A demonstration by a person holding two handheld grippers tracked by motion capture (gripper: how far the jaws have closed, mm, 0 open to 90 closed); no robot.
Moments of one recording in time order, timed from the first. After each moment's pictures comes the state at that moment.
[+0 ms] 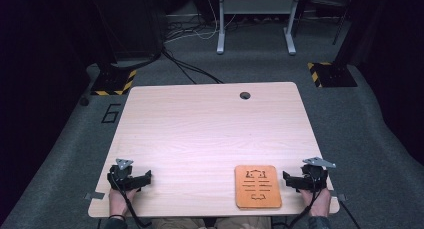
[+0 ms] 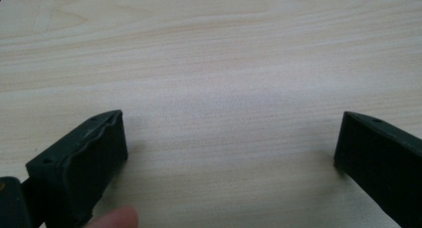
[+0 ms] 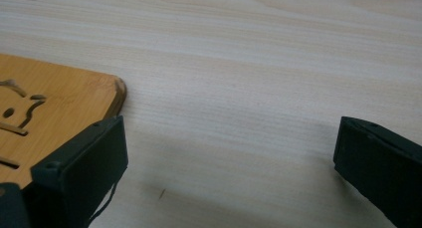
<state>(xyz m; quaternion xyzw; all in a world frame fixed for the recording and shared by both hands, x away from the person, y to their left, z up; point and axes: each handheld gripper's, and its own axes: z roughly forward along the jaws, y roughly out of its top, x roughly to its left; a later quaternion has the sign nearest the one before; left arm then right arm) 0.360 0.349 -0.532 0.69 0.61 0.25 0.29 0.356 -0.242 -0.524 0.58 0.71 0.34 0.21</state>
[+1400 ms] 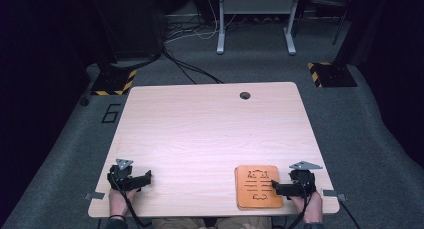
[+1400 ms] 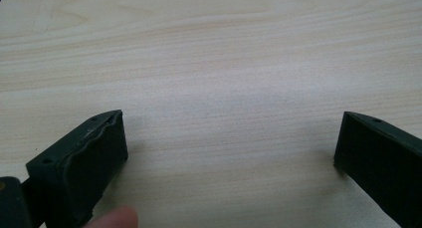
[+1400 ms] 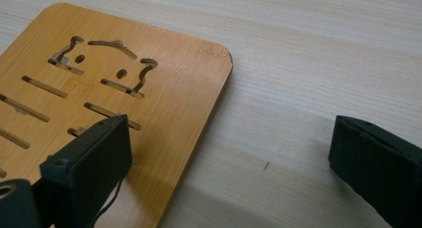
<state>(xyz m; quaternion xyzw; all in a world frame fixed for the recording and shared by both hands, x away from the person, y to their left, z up) 0.360 0.349 -0.532 0.69 0.61 0.25 0.29 0.344 -0.210 -0.519 0.54 0.76 0.33 0.16</state>
